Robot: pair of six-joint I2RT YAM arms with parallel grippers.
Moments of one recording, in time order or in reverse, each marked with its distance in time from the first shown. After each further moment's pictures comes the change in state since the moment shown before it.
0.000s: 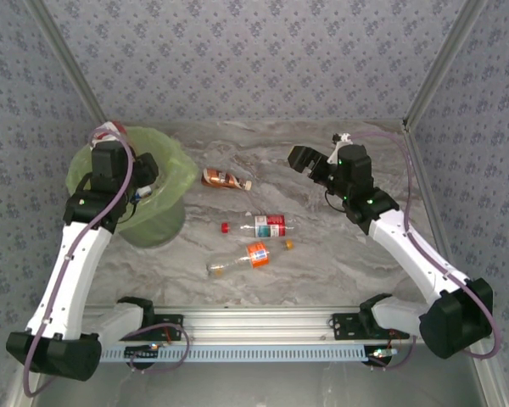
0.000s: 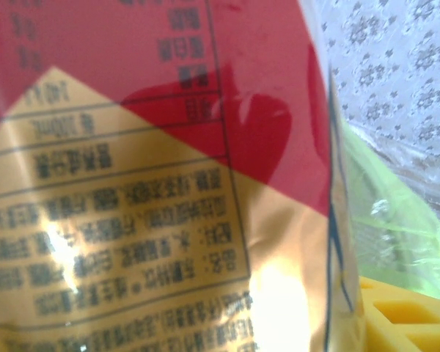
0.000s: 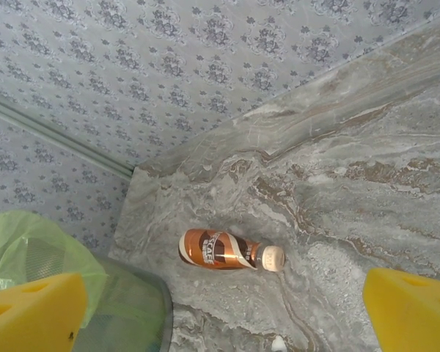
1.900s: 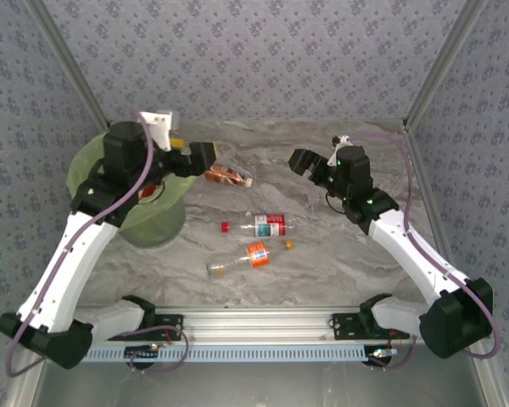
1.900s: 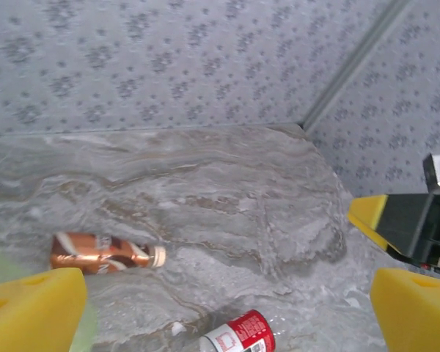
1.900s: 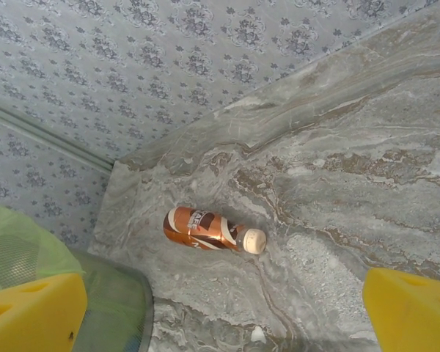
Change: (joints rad) left arm -0.276 0.103 0.203 0.145 0.446 0.127; right arm 0.002 -0.002 -0.001 -0.050 0.031 -0.027
